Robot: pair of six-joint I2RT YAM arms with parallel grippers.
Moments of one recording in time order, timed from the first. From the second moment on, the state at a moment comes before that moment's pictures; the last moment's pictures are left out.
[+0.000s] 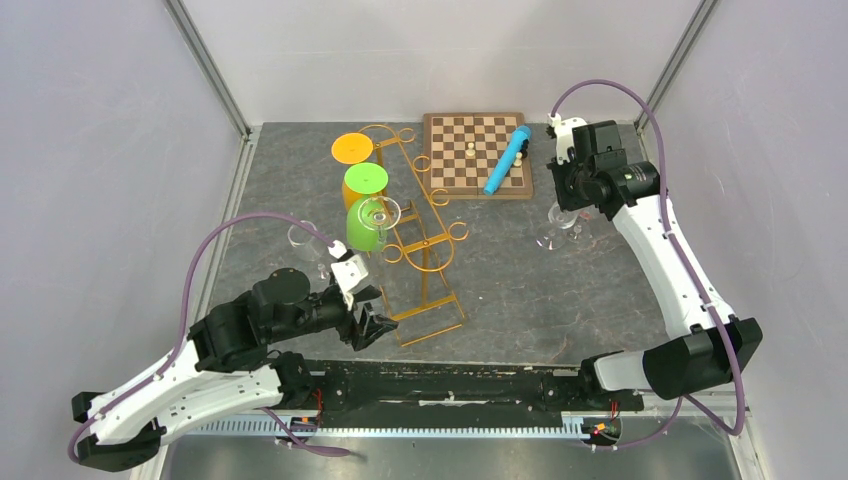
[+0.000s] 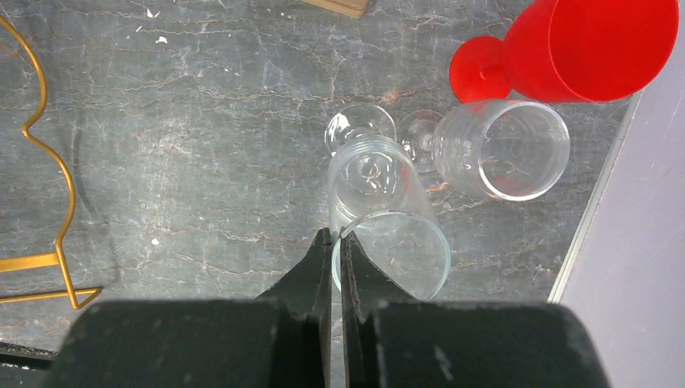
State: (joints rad) left arm -1.05 0.55 0.84 -0.67 0.08 -0.11; right arm 0.23 1.36 1.46 -0.94 0.07 -0.10
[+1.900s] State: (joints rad) left arm -1.05 0.58 0.84 -0.67 0.03 -0.11; right arm 0.23 1.45 1.68 -0.85 0.13 -0.06
